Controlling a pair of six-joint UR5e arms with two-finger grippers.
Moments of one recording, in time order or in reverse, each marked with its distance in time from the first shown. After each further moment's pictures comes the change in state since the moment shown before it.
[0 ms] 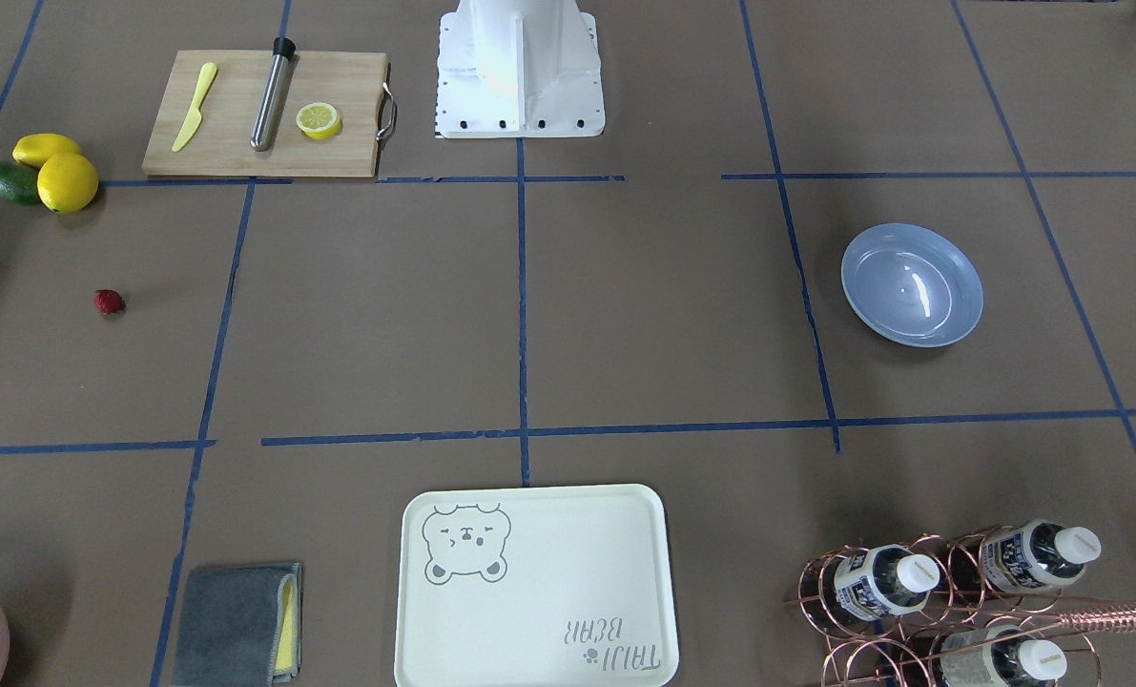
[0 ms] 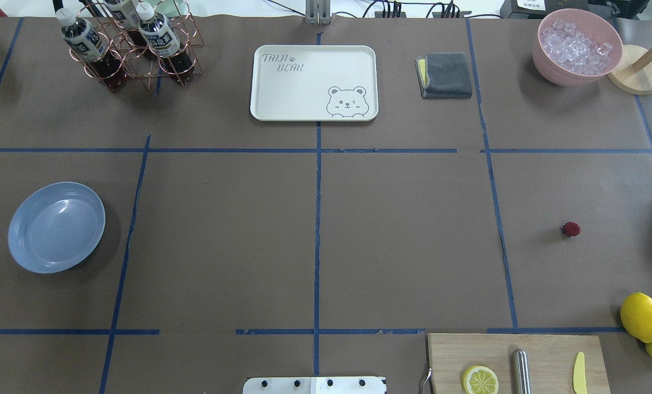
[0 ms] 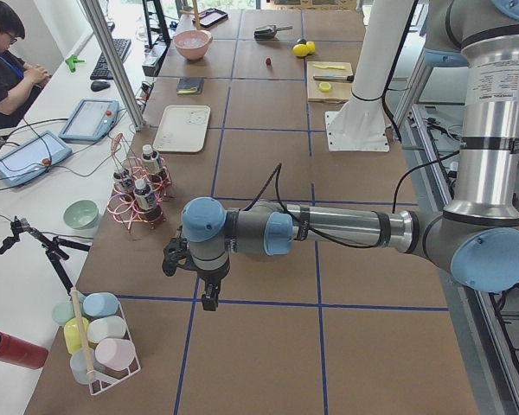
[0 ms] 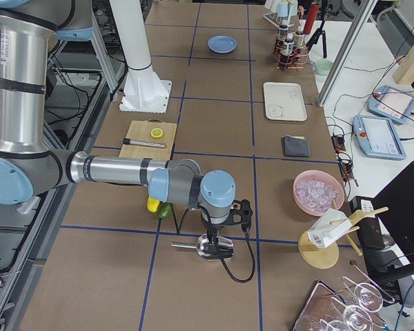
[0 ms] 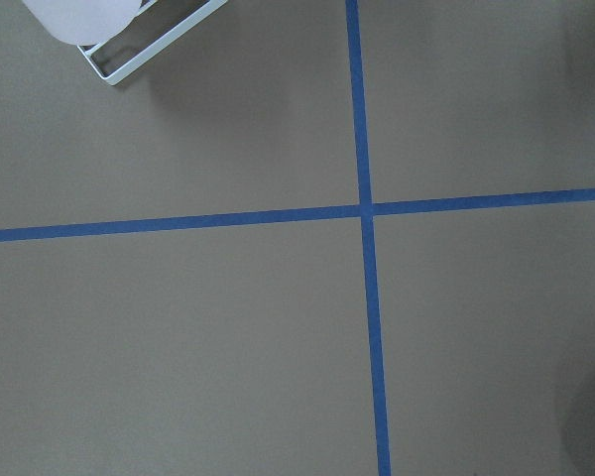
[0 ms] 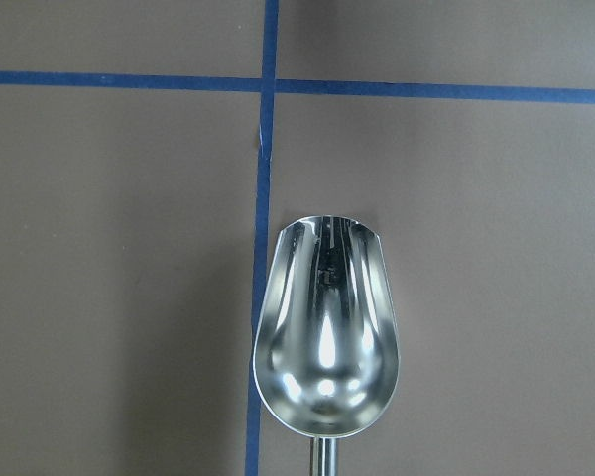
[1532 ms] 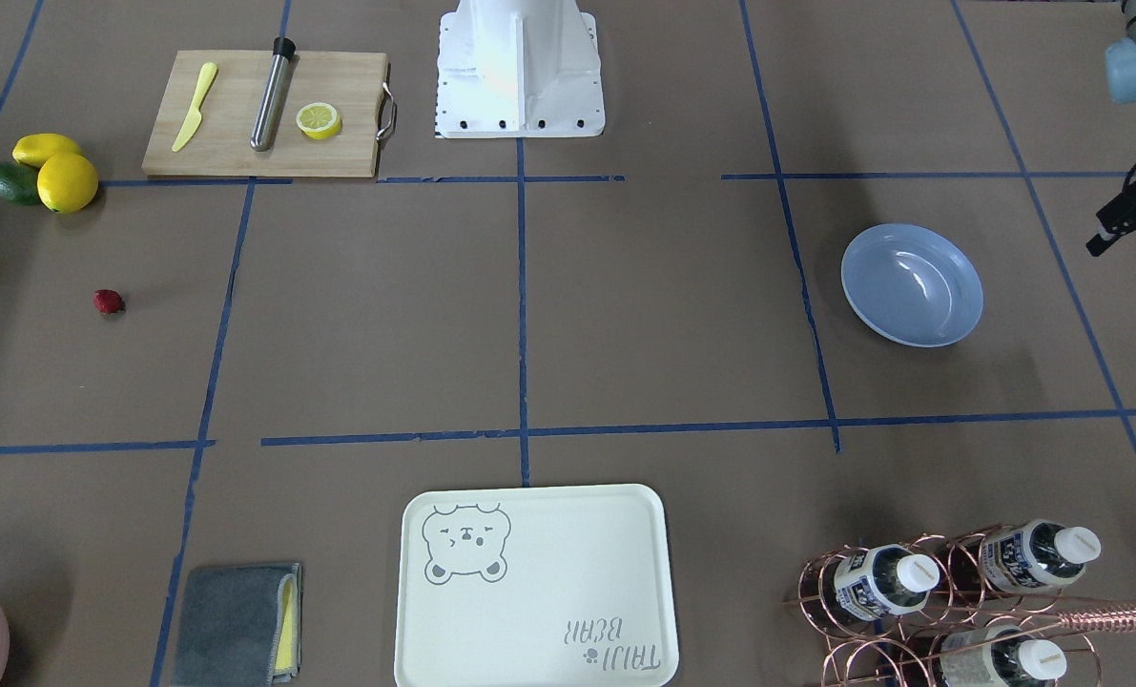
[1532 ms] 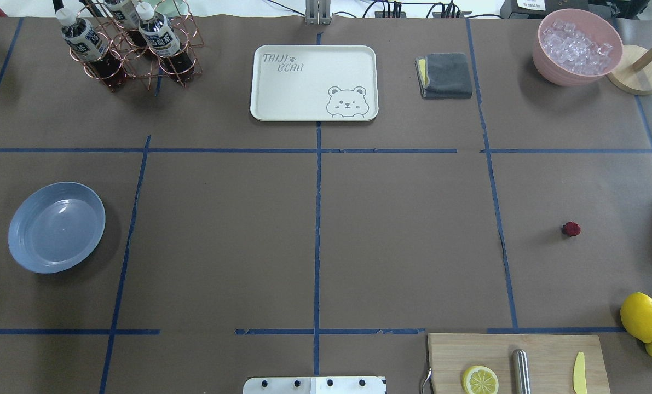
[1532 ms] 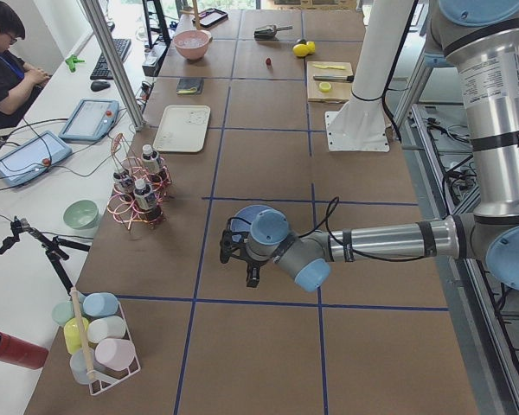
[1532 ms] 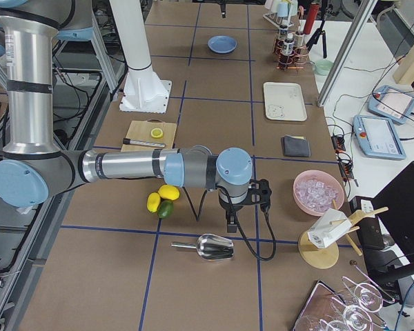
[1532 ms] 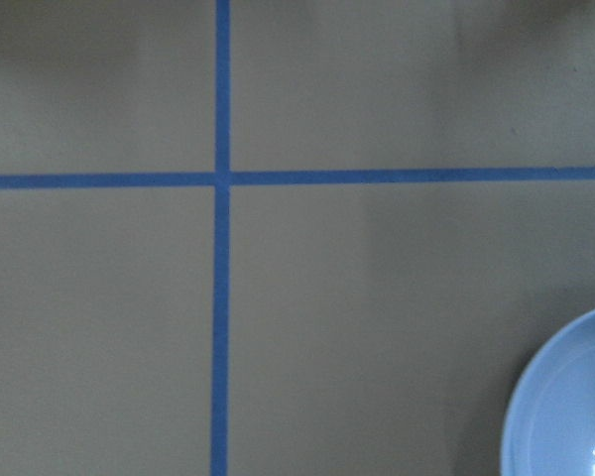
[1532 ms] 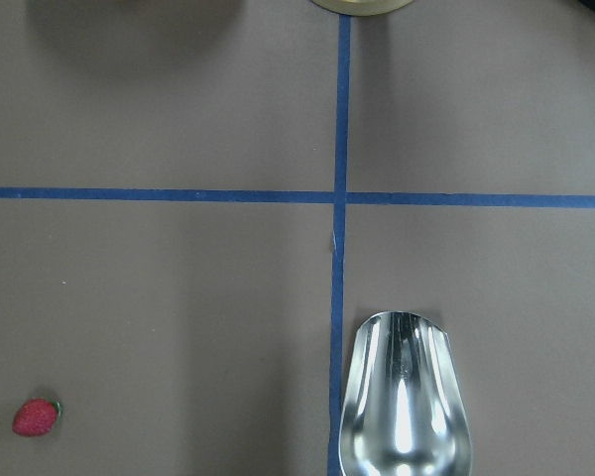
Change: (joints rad) left arm 0.426 0.305 0.008 -1.012 -0.005 -0.872; right arm -0.003 0.086 0.027 -0.001 0.064 0.096
